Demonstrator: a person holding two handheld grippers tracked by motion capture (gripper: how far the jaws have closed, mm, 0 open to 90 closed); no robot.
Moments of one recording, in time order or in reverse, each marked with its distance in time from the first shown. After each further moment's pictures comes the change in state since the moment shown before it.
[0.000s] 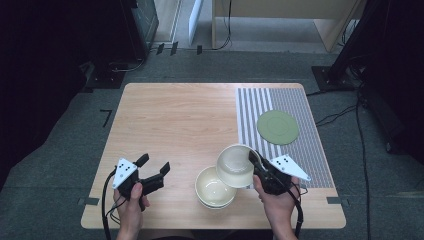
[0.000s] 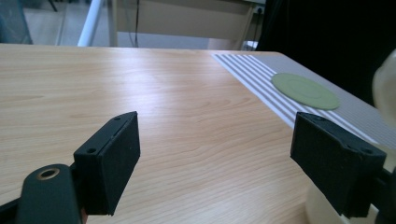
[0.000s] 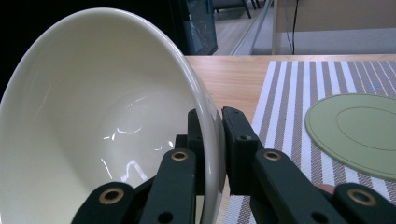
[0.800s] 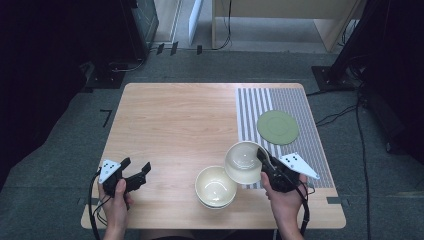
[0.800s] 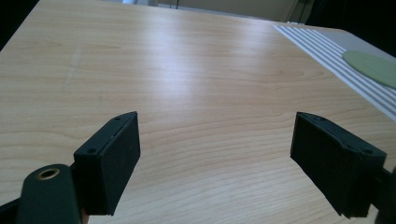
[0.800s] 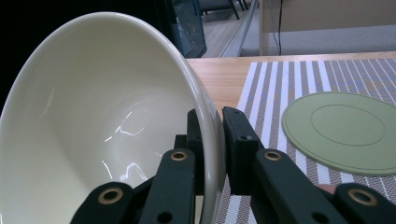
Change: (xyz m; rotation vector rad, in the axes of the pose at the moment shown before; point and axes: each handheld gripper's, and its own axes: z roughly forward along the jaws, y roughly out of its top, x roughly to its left) left arm 0.067 -0.031 0.001 0.086 0.131 -0.070; right arm -0.018 0.003 -0.004 -0.010 -0.041 0.025
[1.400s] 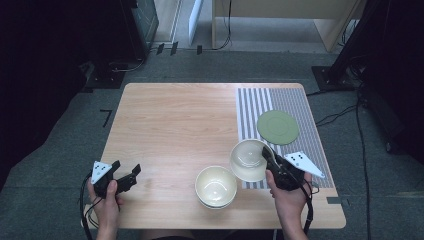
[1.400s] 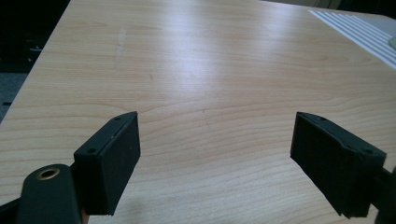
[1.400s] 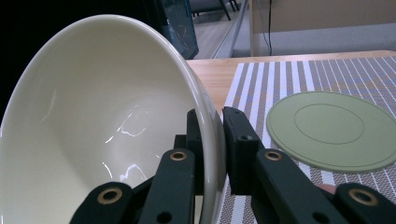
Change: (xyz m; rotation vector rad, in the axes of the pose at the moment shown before) left arm 0.029 -0.012 -0.003 0.035 0.071 0.022; right arm -0.012 0.002 -0.001 -0.005 -0.032 0.013
